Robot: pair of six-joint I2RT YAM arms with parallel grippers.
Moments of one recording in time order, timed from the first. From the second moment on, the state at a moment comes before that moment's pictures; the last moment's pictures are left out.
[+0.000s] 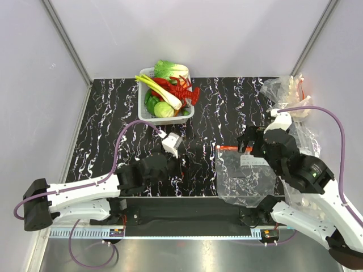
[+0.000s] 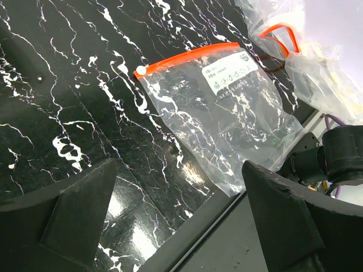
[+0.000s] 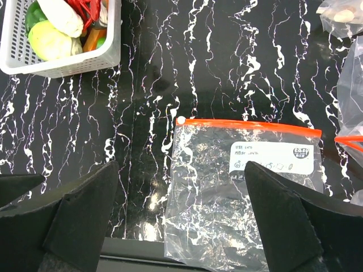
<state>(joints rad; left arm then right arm) -1.18 1.00 0.64 0.04 -0.30 -0.54 0.75 0.76 1.15 -0.93 0.53 0.56</state>
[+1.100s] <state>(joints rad) -1.11 0.86 0.55 -0.06 -0.33 -0.52 0.75 1.13 0.61 -0.55 0.11 0.77</state>
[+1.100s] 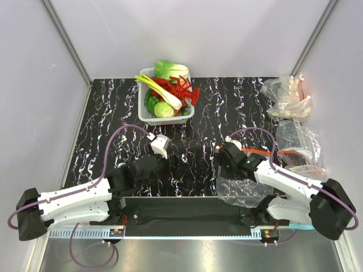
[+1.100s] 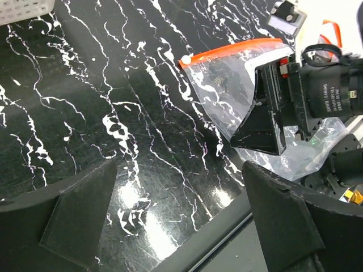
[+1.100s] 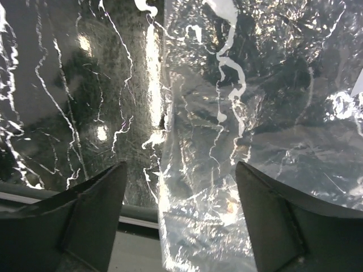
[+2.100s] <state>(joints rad) -1.06 0.82 0.49 -0.10 -0.38 -0.50 1.21 1.28 0.81 -0.48 0.25 0.41</state>
